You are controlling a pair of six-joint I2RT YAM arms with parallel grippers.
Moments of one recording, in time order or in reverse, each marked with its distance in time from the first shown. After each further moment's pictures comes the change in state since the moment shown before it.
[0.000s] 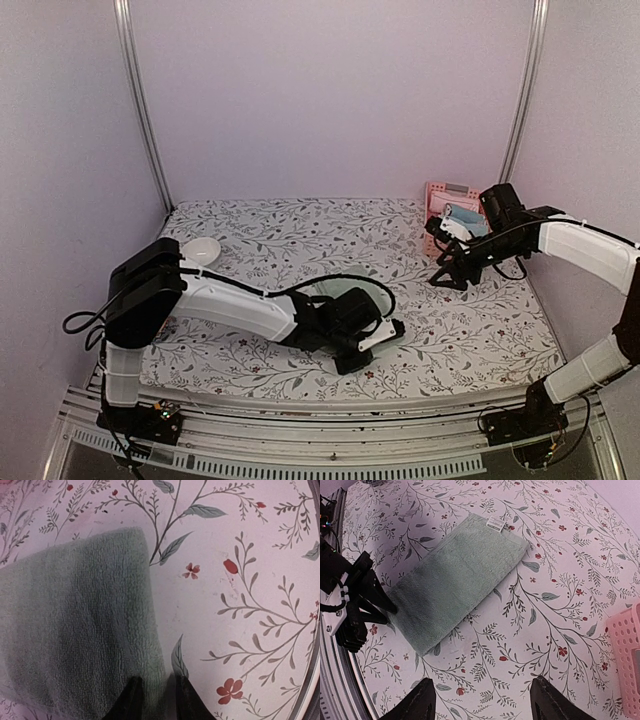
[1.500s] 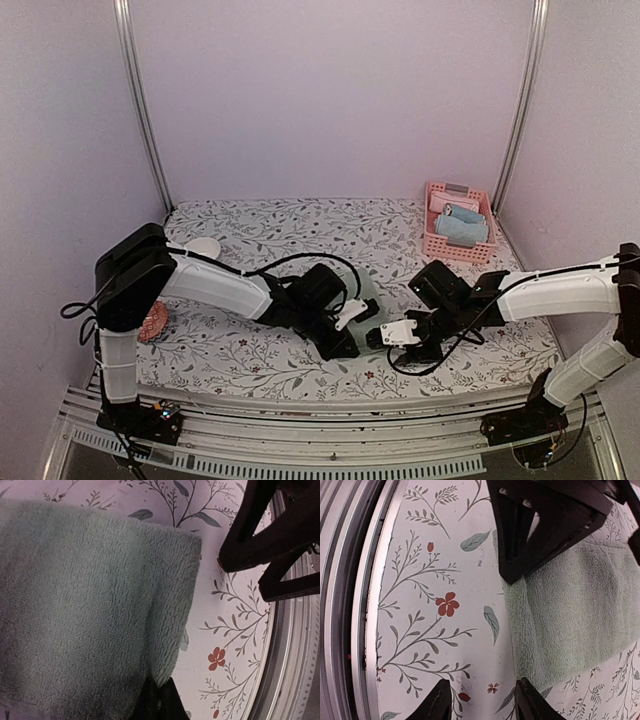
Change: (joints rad) left arm 0.172 -0.060 -0.133 0.100 0.430 -0.215; right arm 0.564 0.047 -0.306 0.263 0.288 -0.164
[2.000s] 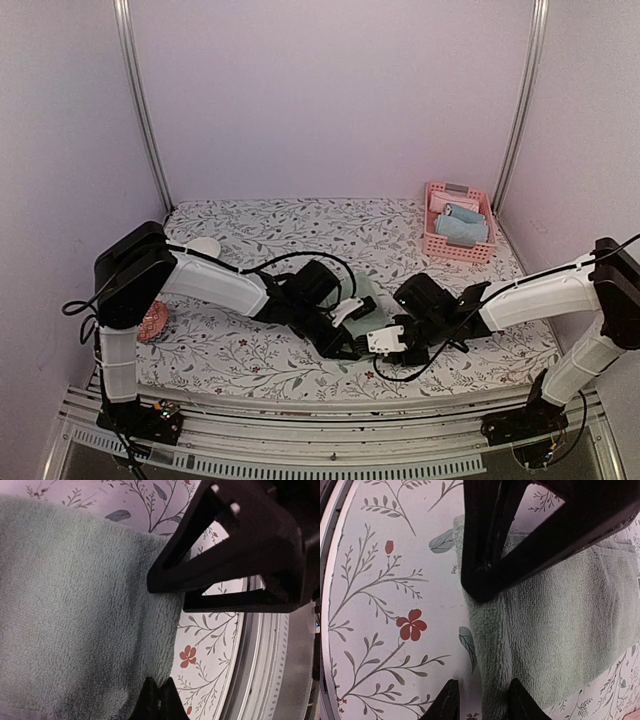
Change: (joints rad) left arm 0.042 0.000 -0.027 0.050 0.195 -0.093; right arm 0.084 0.102 -0.022 0.185 0.165 0.000
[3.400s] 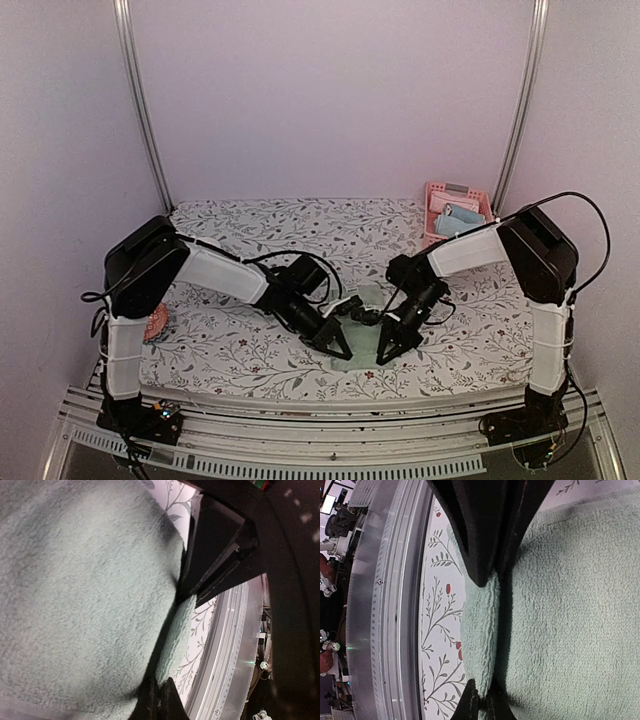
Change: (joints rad) left arm 0.109 0.074 0.044 -0.102 0.294 -0.156; right arm -0.295 0.512 0.483 -0.667 -0.729 -0.029
